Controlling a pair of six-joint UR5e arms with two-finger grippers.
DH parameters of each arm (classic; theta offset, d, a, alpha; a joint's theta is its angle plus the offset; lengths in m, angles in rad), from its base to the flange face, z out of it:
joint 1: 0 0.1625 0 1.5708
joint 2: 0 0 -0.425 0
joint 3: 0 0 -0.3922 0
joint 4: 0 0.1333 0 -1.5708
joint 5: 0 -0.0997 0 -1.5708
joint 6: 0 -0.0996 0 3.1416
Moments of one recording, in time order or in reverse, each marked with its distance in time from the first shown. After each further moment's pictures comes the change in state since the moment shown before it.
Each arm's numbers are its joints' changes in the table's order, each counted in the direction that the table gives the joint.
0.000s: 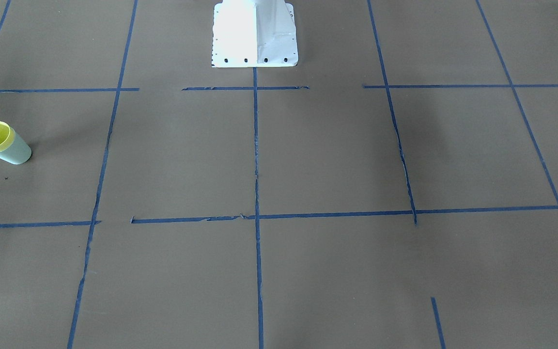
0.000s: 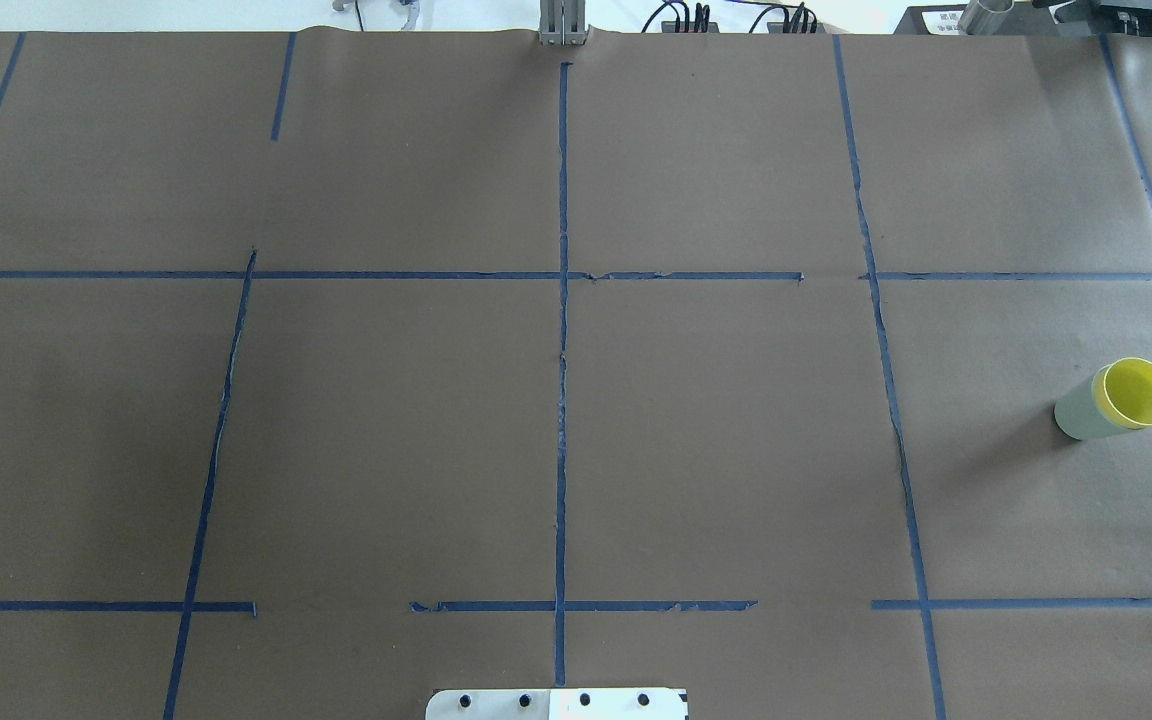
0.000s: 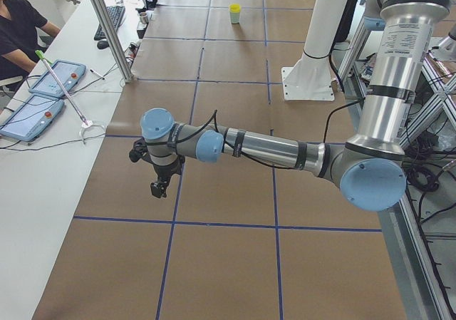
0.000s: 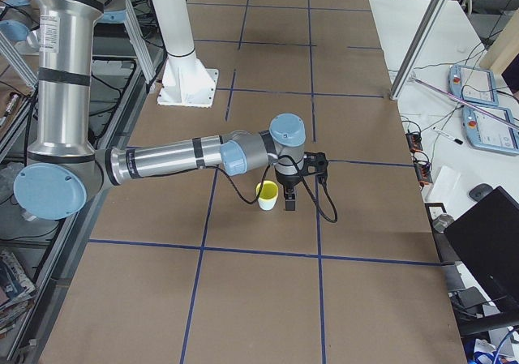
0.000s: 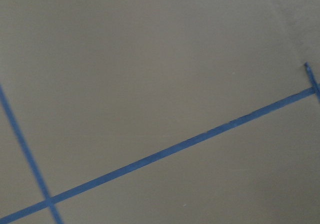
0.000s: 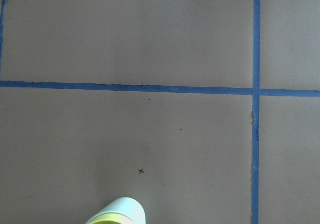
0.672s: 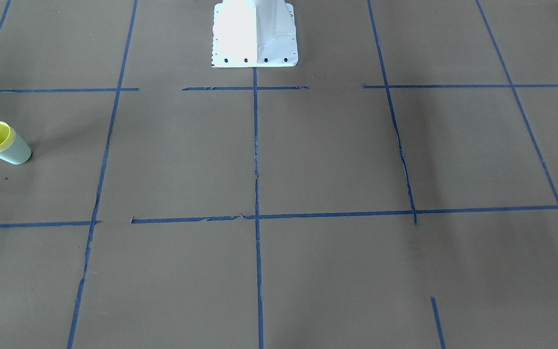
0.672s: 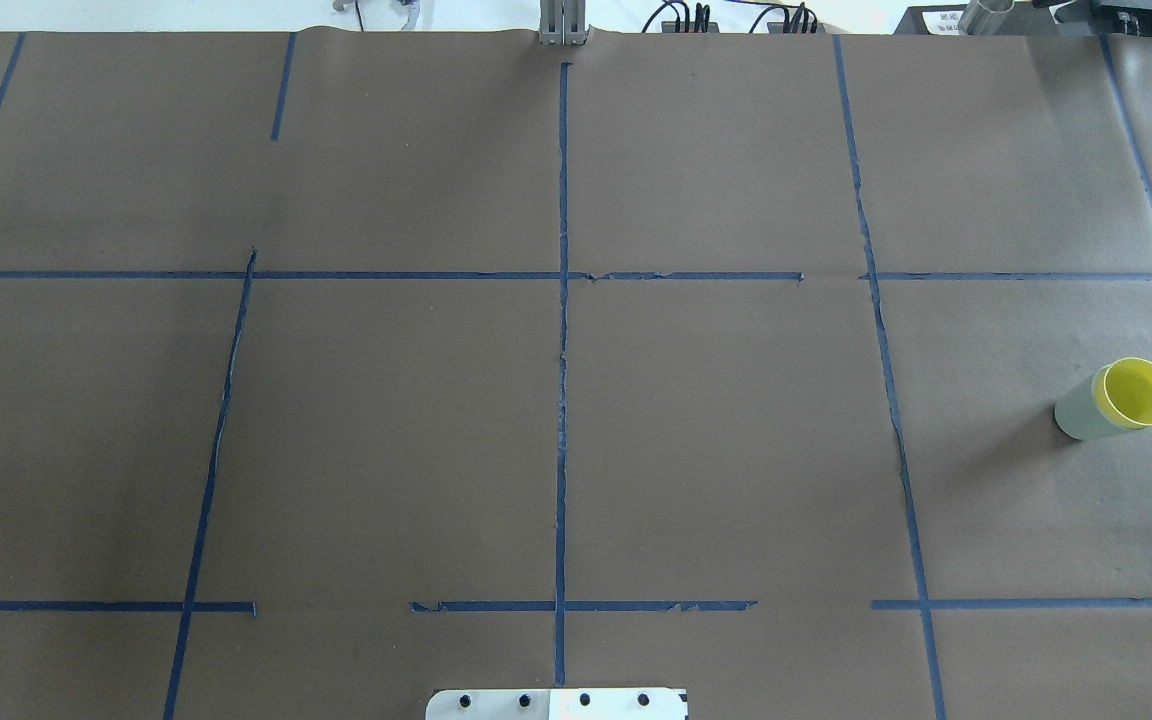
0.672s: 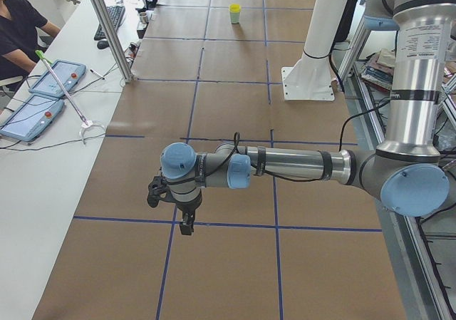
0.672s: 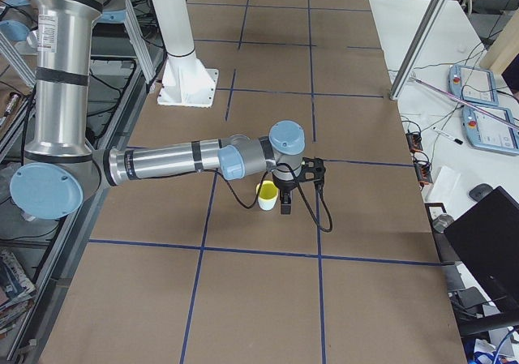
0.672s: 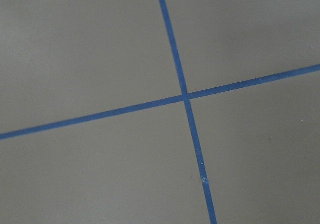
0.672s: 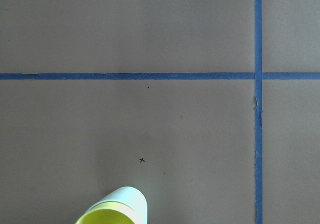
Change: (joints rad) left arm -0.049 0.123 -0.037 0.053 0.002 0.170; right arm 0.007 -0.014 -0.011 -0.010 -0.036 0.001
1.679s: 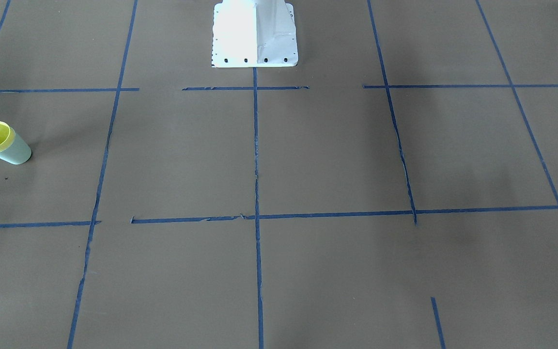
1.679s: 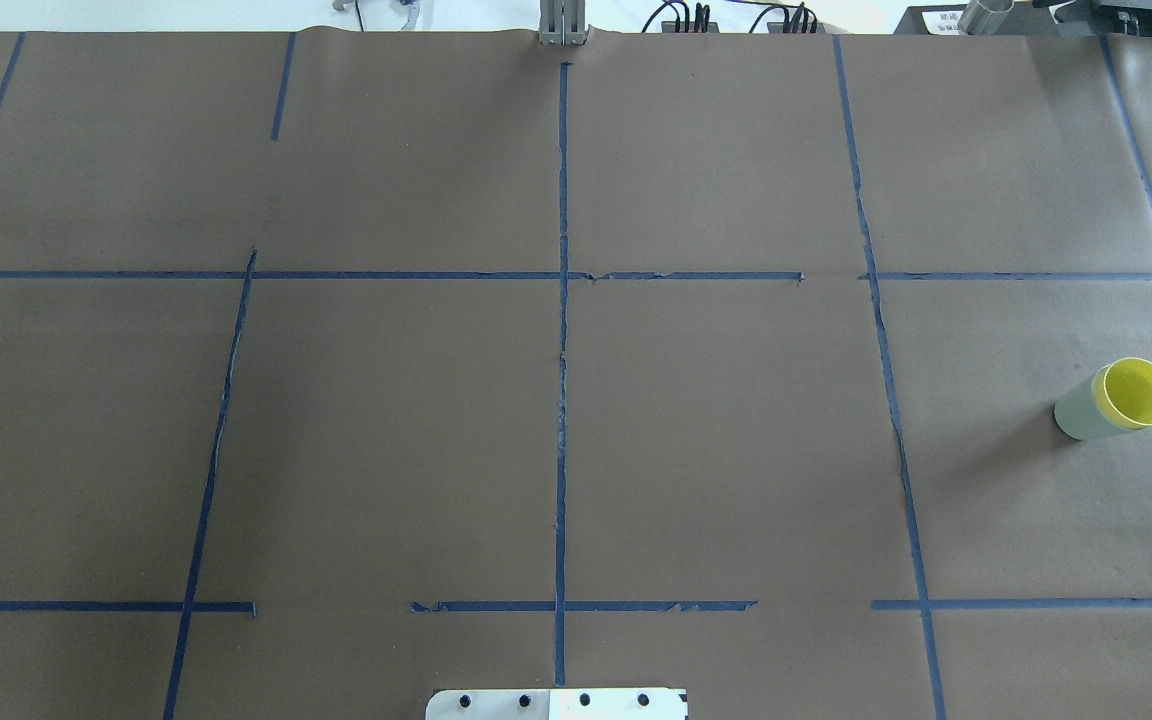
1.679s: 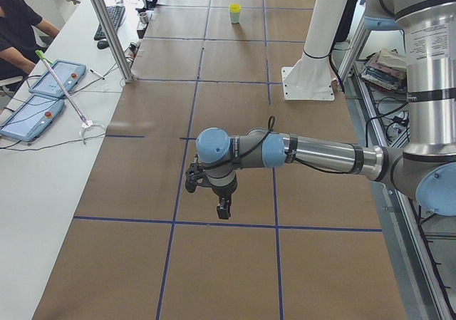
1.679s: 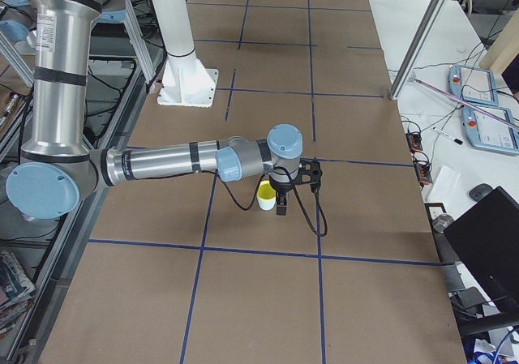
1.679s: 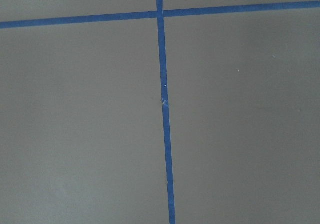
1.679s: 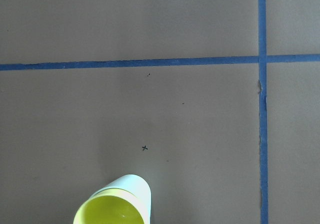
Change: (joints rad) left arm 0.062 0.192 -0.281 0.216 0.022 -0.116; right arm 0.001 -0.014 0.003 -0.025 -0.030 0.002
